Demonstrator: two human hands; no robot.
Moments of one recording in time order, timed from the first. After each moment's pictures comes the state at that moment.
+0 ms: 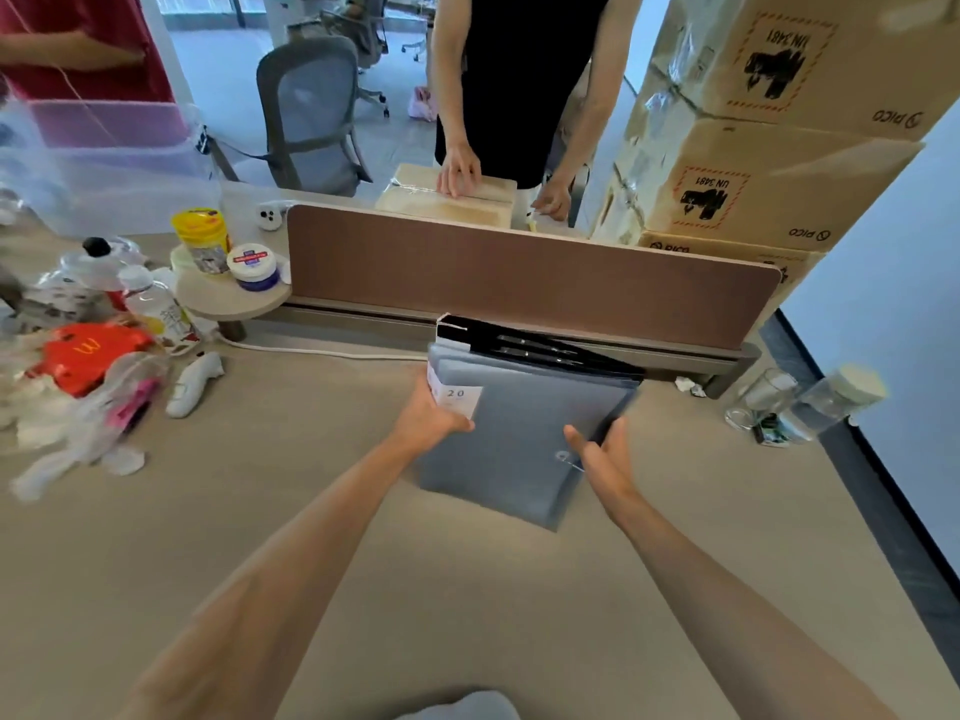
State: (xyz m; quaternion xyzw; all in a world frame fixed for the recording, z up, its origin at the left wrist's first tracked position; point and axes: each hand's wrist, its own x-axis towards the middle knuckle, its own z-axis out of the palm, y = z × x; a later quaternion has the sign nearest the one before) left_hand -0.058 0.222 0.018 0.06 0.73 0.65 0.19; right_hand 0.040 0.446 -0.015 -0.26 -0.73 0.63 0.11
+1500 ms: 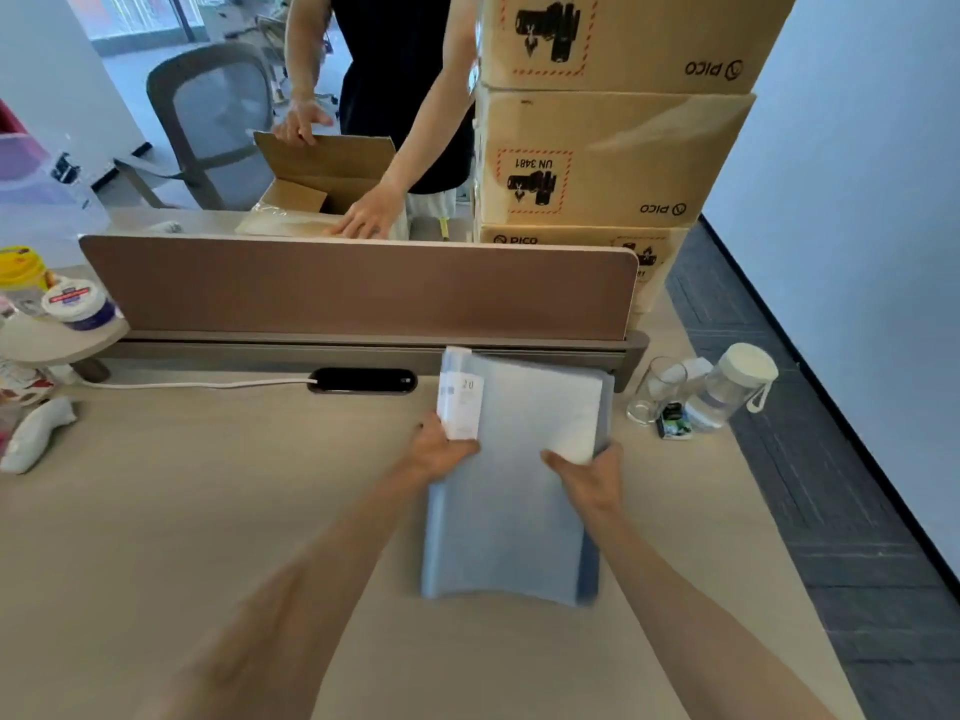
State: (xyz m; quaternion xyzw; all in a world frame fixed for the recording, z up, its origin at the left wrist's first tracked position) left_hand -0.038 0.463 -0.037 0.01 0.85 0.47 0.25; right_hand 0.072 0.653 -0.052 -0.43 -0.71 0.55 0.11
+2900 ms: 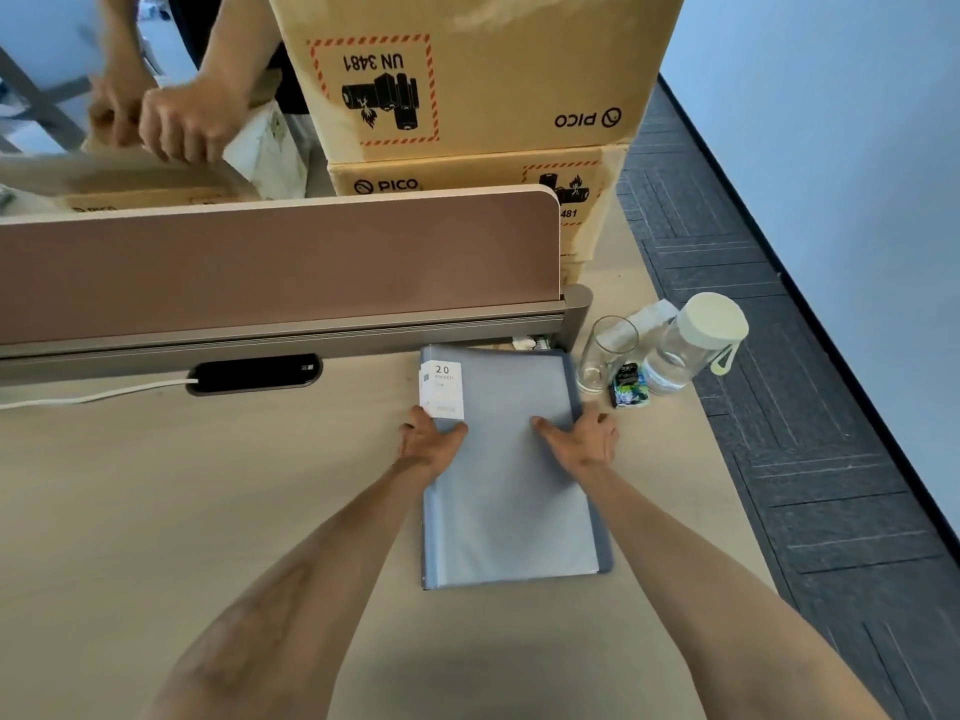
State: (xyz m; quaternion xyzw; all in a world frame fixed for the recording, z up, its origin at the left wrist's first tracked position) left_hand -0.052 0.603 -0.108 -0.08 0.88 0.34 0.32; right_hand 0.030 0.787 -0.120 -0.46 -0.80 0.37 -0.07
